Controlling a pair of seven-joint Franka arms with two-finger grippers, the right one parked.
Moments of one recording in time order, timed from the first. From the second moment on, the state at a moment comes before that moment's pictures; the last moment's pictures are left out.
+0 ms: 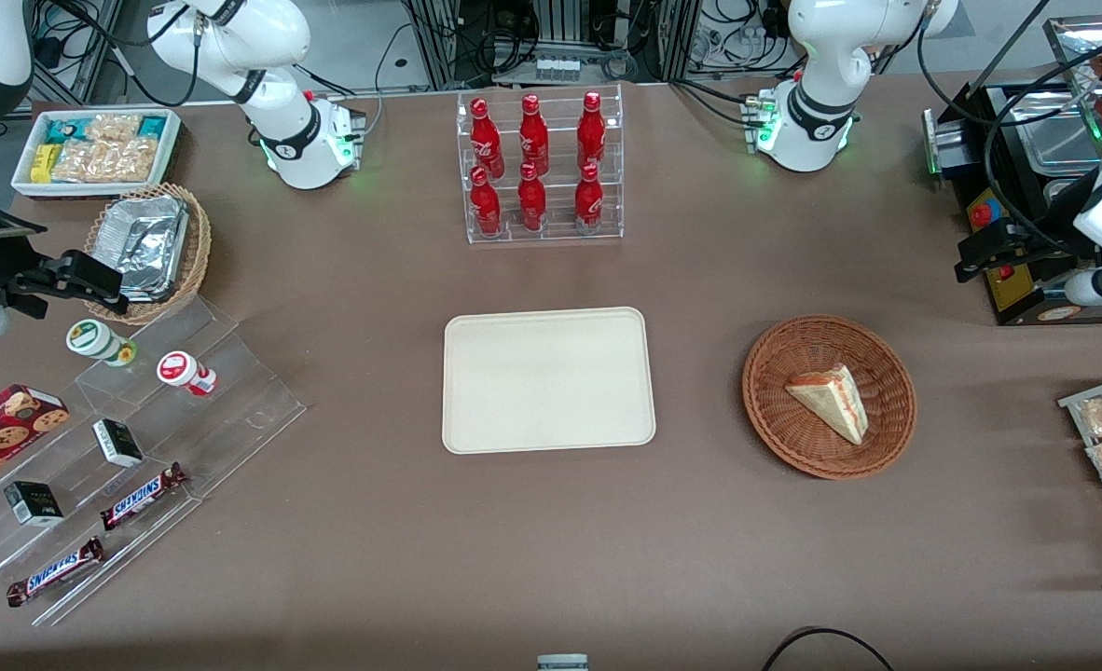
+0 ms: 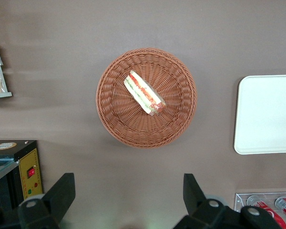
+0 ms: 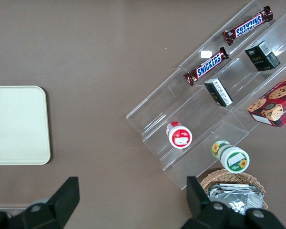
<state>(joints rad) 0.02 0.02 -0.05 -1.54 -0.03 1.51 -0.04</state>
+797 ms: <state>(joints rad) 0.02 0.05 -0.06 -1.63 0.00 1.58 -0.05</state>
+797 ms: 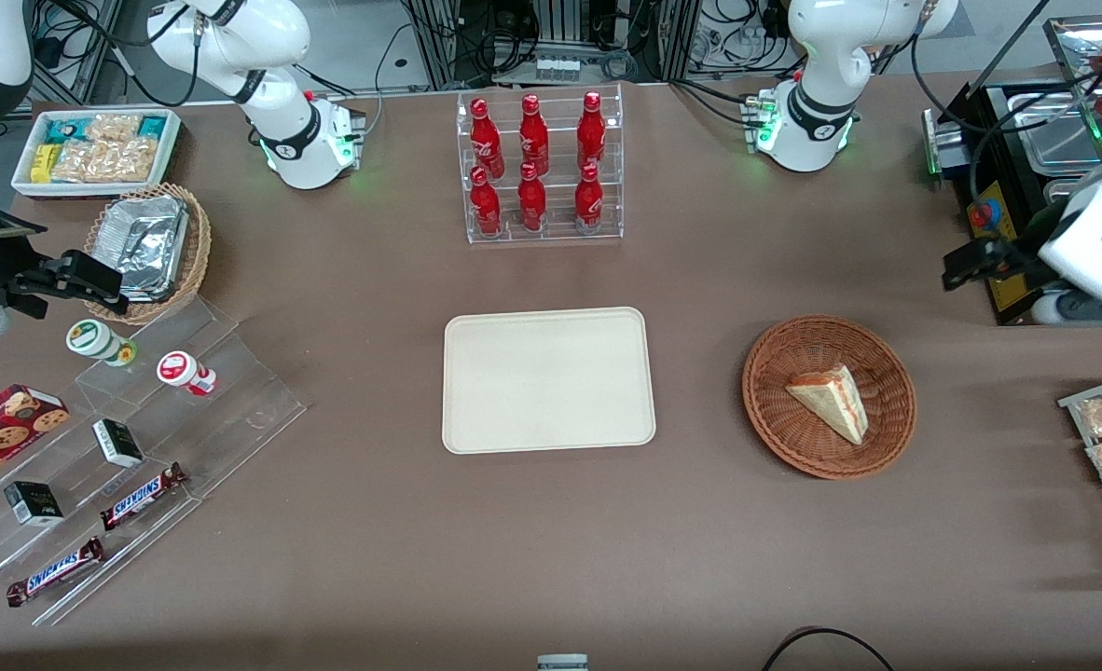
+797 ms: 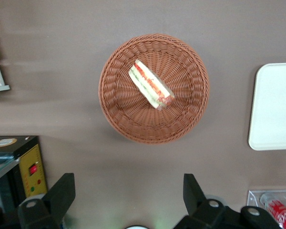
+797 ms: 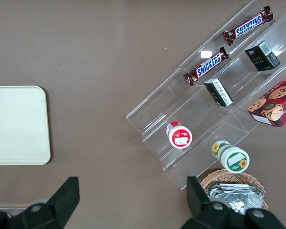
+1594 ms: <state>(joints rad) -0.01 0.08 -0.10 -2.09 0.01 2.18 -0.57</state>
